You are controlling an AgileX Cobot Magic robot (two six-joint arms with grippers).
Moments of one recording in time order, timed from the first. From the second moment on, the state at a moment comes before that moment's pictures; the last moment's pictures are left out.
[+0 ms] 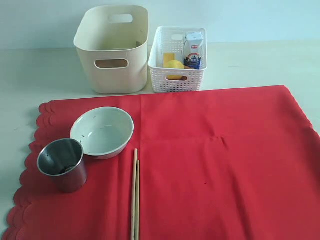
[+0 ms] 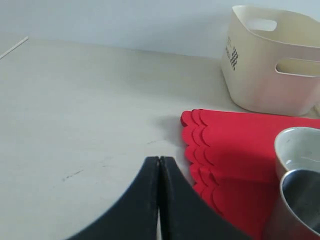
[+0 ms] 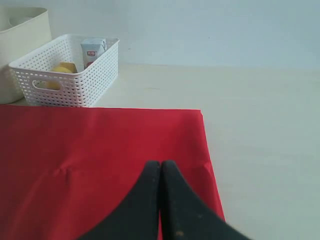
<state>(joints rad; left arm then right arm) -0.01 0.00 0.00 0.08 0.37 -0.17 0.09 0.00 -0.01 0.00 0.35 0.00</state>
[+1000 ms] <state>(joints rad) -0.21 0.48 -0.35 0.08 0.37 -0.17 0.09 0.00 -0.01 0.00 0.35 0.00</state>
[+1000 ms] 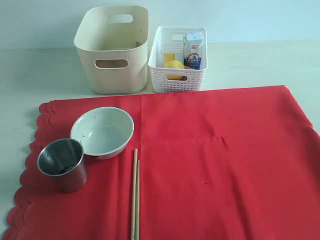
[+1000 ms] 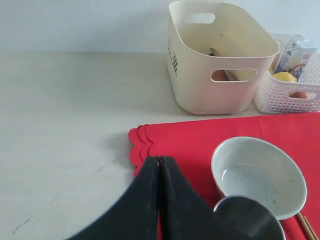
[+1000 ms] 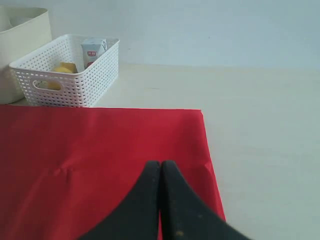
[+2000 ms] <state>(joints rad) -0.21 0.55 -0.35 0.08 0.34 -0.17 0.09 0.00 -0.01 0.00 0.35 0.00</state>
